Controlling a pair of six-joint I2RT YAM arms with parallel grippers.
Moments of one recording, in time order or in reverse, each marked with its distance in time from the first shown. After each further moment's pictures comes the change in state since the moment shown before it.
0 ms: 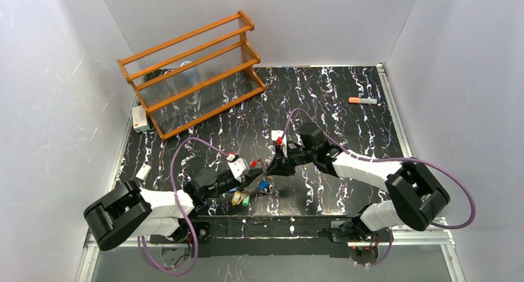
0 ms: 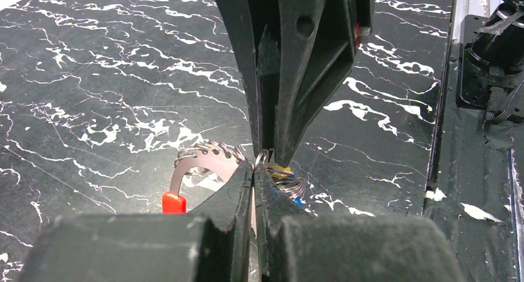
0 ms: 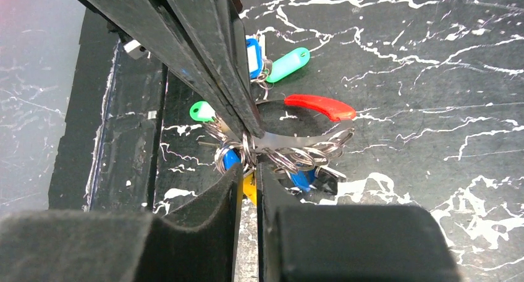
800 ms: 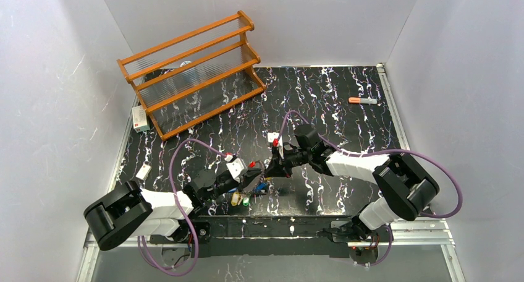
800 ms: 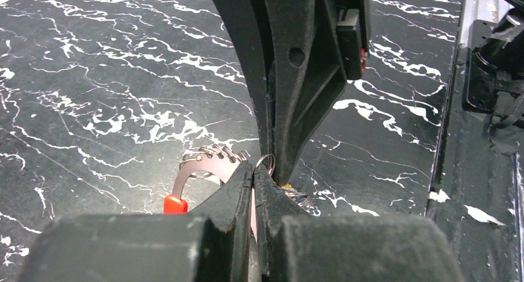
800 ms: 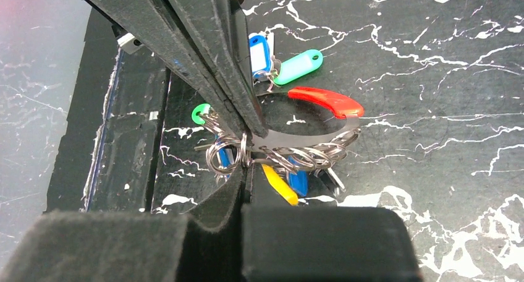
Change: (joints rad) left arm 0.000 0.002 -0.026 0.030 -0.023 -0.023; right arm 0.013 0.112 0.000 0.080 -0.042 0.020
